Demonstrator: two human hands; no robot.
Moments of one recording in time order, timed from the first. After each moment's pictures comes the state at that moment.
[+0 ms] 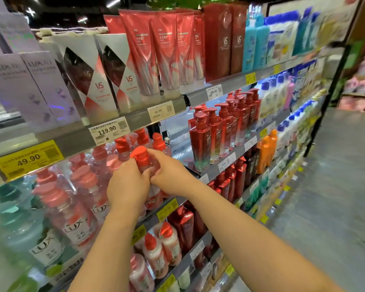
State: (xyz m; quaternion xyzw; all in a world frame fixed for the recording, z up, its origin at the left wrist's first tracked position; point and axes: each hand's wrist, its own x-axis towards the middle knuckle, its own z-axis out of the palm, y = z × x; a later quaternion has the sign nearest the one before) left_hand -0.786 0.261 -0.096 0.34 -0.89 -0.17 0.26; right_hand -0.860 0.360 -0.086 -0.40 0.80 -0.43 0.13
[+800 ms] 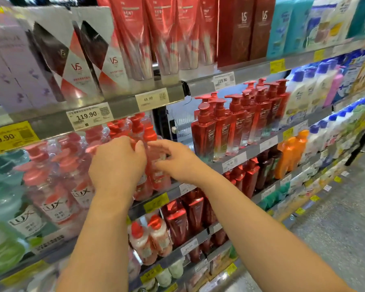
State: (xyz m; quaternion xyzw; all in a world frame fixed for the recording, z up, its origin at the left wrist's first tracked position) left_hand -0.812 0.323 -0.056 0.45 -0.84 -0.09 0.30; right_hand -0.936 0.398 -0.099 -0.50 0.70 -0.48 0.19
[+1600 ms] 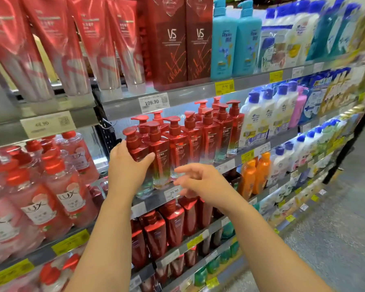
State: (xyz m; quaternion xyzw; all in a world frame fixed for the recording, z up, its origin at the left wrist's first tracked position) left_hand -1.025 0.391 -0.103 0.40 -0.81 -0.29 0.32; right_hand -1.125 0.570 -0.114 -0.36 0.70 -0.54 0.28
